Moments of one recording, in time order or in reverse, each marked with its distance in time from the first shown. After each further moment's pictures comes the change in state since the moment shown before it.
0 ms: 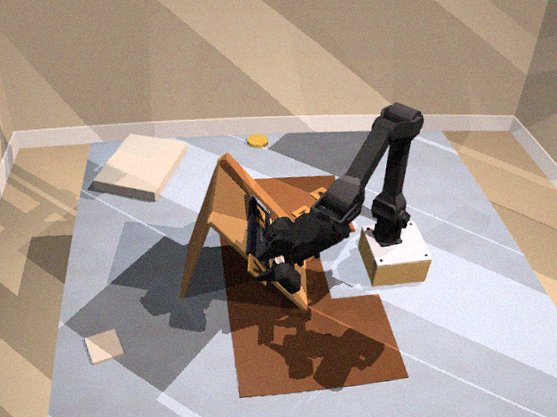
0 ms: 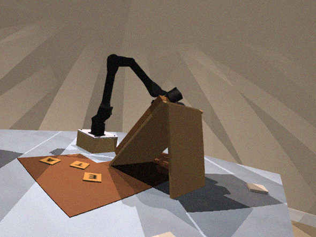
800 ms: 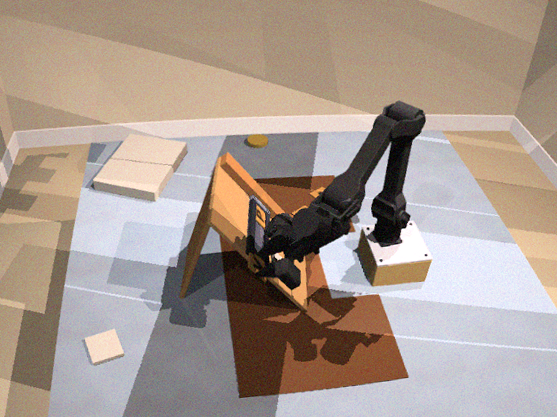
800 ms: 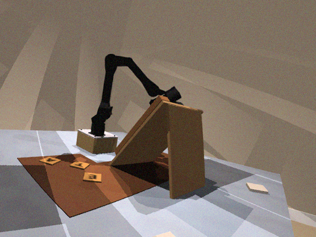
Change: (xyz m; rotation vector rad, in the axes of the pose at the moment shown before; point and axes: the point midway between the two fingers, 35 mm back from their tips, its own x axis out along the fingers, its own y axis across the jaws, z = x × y) arm 0.000 -0.012 0.000 -0.001 0.000 -0.001
